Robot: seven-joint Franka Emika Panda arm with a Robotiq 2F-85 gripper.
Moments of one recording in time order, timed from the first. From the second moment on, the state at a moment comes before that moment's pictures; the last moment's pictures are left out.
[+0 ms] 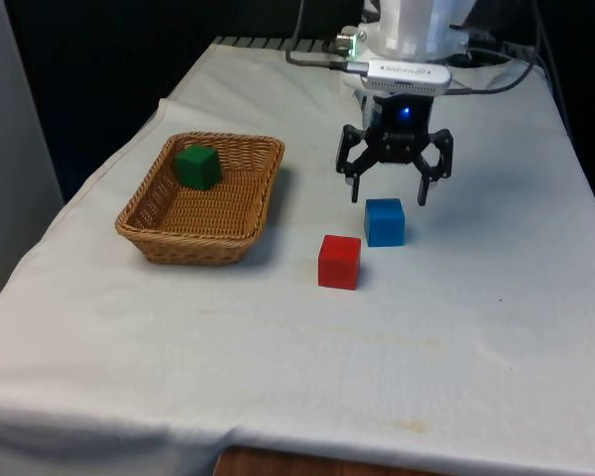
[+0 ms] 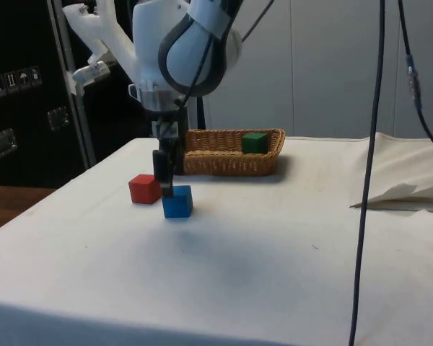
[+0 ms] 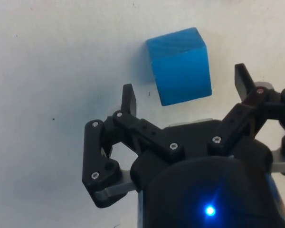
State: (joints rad) arm 0.34 0.43 -0.28 -2.16 0.06 2.67 -0.13
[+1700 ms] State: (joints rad) arm 0.33 0.50 -0.28 -2.12 0.06 2.68 -0.15
